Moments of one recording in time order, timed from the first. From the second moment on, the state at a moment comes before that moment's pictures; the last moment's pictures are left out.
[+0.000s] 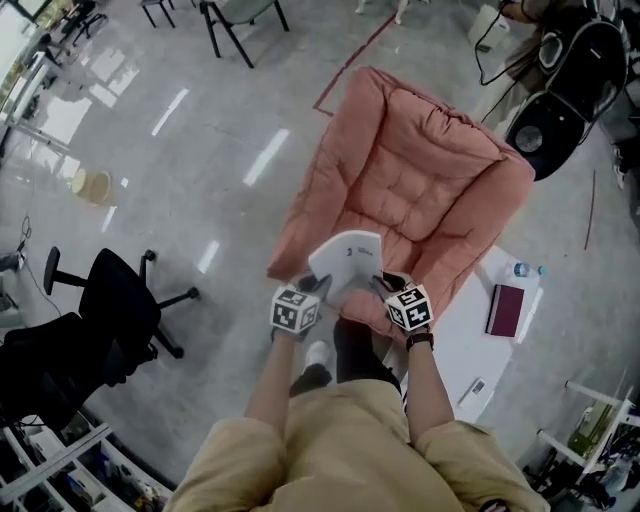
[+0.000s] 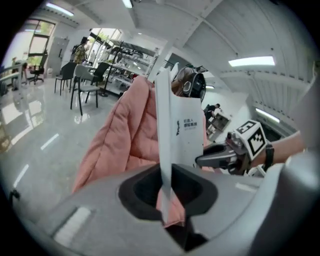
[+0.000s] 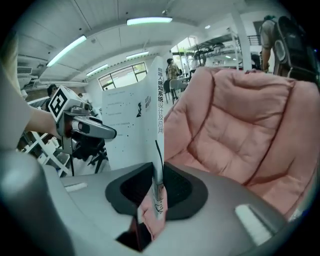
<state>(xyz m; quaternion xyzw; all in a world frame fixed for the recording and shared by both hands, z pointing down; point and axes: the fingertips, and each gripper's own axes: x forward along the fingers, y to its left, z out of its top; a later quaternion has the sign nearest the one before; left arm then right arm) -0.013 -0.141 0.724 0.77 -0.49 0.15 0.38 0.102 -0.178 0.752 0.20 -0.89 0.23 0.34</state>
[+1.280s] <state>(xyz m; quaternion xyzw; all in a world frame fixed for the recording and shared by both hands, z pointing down) 0.089 -0.125 0.340 0.92 -0.40 0.01 0.03 0.212 -0.113 0.374 0.51 -0.86 0.02 0.06</state>
